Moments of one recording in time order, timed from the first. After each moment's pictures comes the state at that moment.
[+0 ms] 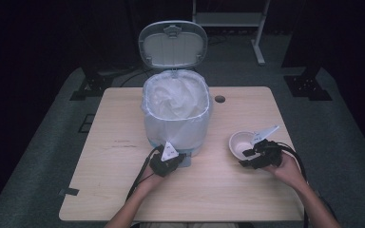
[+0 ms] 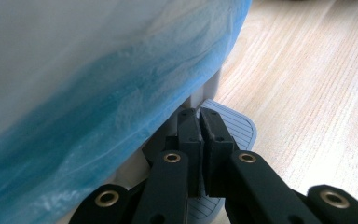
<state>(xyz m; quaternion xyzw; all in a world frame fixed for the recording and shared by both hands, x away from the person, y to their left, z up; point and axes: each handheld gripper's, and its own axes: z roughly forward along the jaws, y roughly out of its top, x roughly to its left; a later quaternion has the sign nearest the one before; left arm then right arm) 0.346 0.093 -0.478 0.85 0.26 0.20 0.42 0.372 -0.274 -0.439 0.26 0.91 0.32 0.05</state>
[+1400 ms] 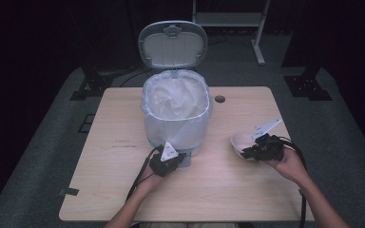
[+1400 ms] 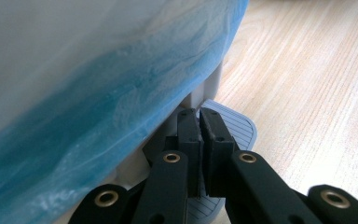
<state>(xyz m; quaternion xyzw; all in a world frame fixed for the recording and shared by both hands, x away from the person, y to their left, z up) 0.346 0.093 -0.480 0.85 0.26 0.20 0.42 0.372 -0.272 -0.409 0.25 0.91 0.32 0.05</state>
